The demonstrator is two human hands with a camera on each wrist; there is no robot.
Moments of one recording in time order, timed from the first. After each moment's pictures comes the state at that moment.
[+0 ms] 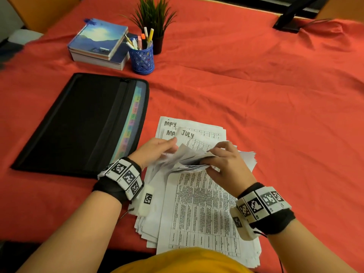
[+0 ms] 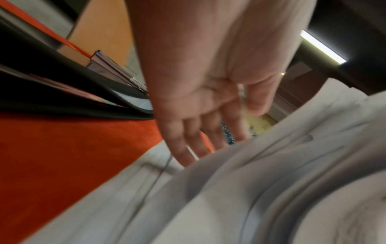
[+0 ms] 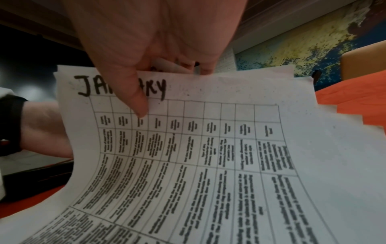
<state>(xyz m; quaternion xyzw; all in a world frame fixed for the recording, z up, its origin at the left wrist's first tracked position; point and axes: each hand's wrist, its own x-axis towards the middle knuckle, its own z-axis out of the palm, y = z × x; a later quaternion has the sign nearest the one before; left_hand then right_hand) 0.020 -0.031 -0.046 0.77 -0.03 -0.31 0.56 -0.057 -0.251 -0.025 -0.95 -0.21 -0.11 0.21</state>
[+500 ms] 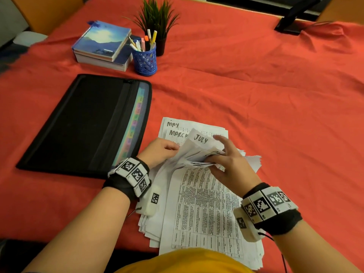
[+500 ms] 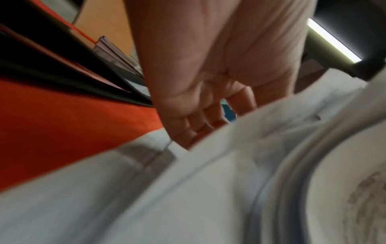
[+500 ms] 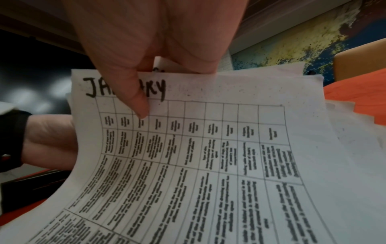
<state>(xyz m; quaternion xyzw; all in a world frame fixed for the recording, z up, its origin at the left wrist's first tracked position) 0.022 -0.036 -0.052 0.80 -0.07 -0.27 0.53 -0.060 -0.254 -0.022 -0.95 -0.17 -0.05 0.26</state>
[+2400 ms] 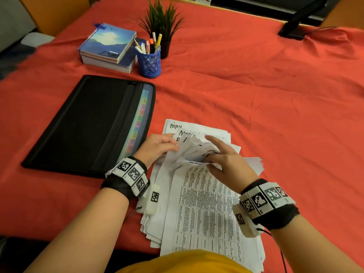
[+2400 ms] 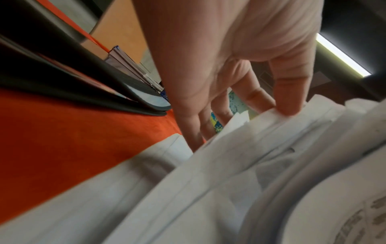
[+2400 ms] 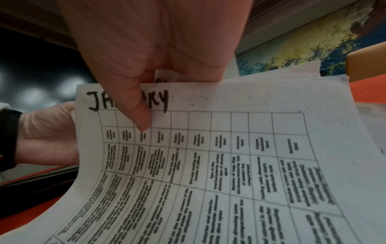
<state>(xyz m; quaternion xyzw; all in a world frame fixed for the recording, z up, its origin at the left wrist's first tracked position) 0.023 -0.028 -0.041 0.71 -0.01 -0.23 0.66 -0.044 -0.248 -0.023 -0.95 -0.20 0.00 0.24</state>
